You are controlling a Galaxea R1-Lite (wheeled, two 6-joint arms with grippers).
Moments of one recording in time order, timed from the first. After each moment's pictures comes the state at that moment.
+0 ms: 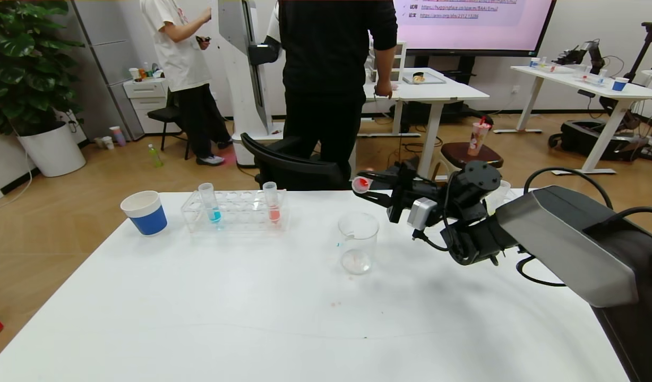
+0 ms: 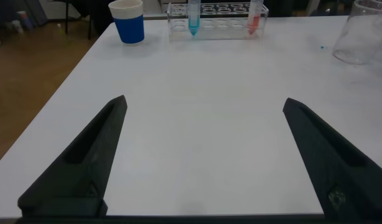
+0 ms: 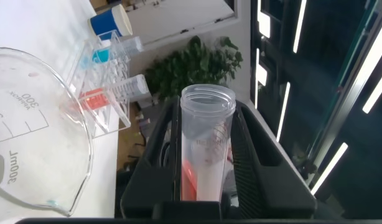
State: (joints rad) left arm 0.00 0.00 0.00 0.00 -0.01 0.02; right arm 0.30 2.55 -1.56 -1.51 1.11 -0.87
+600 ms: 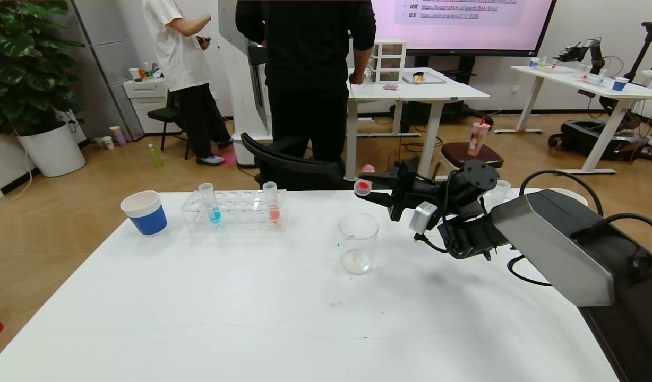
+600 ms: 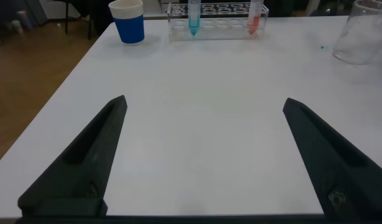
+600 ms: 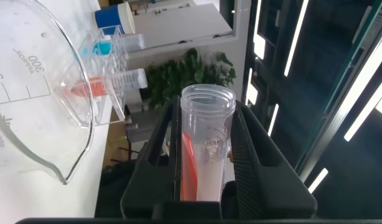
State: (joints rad) left arm 0.00 0.00 0.00 0.00 -0.01 0.02; right arm 0.28 2.61 -1.69 -1.50 1.19 -0.94
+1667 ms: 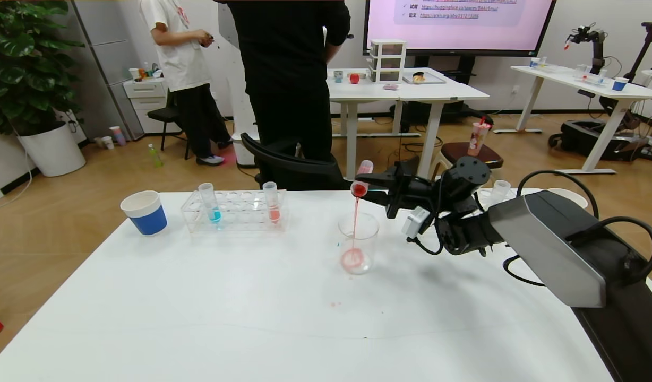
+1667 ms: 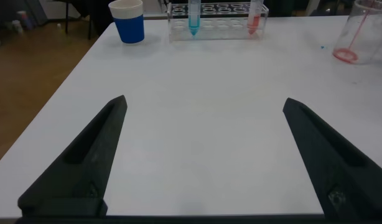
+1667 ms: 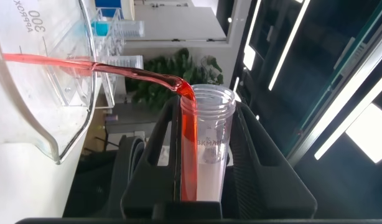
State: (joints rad) left arm 0.00 0.00 0.00 0.00 -0.01 0.02; right arm 0.28 2.64 -1.76 -1.39 1.20 -1.16
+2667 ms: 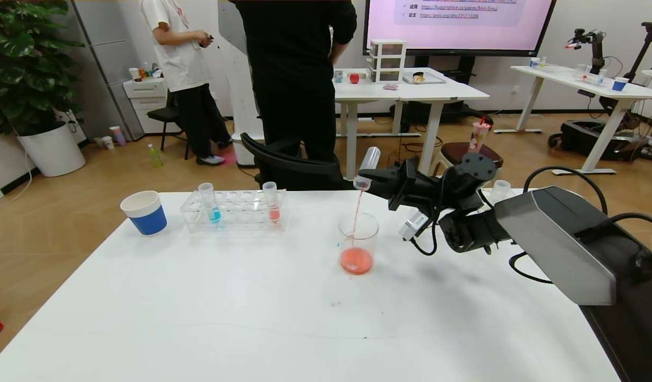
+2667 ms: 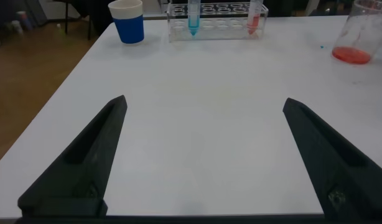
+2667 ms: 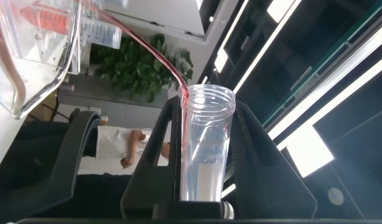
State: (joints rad) left arm 0.00 0.00 0.00 0.00 -0.01 0.02; right arm 0.28 2.60 -1.73 -1.40 1.16 -1.44
